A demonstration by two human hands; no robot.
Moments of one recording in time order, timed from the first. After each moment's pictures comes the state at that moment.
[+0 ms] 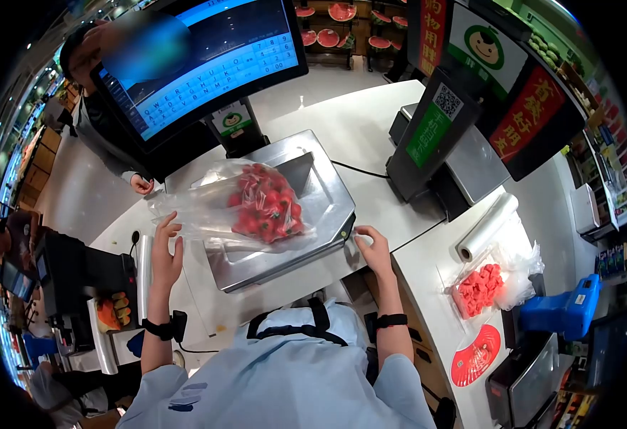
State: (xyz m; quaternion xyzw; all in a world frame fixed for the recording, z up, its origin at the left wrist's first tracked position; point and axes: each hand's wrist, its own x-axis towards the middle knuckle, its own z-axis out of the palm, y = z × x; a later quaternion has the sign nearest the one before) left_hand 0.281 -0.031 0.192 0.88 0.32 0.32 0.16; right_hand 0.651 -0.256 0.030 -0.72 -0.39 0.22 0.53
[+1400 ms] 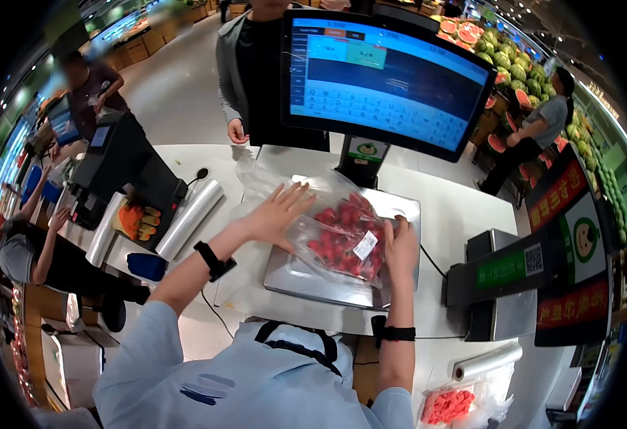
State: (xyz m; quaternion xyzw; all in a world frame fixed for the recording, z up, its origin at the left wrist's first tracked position) left_hand 0.315 0.009 0.185 0.96 0.26 0.10 0.05; right_hand 0.607 -0.070 0.157 -0.78 -0.55 0.08 0.30
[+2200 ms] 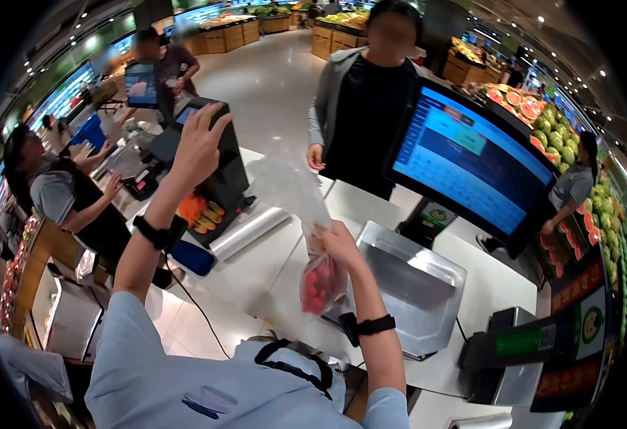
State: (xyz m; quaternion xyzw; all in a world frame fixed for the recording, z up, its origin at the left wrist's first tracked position) left_hand 0.071 -0.008 0.363 0.70 0.55 0.22 -0.39; right_hand 0.353 -0.001 0.220 -0.39 -0.65 0.57 0.32
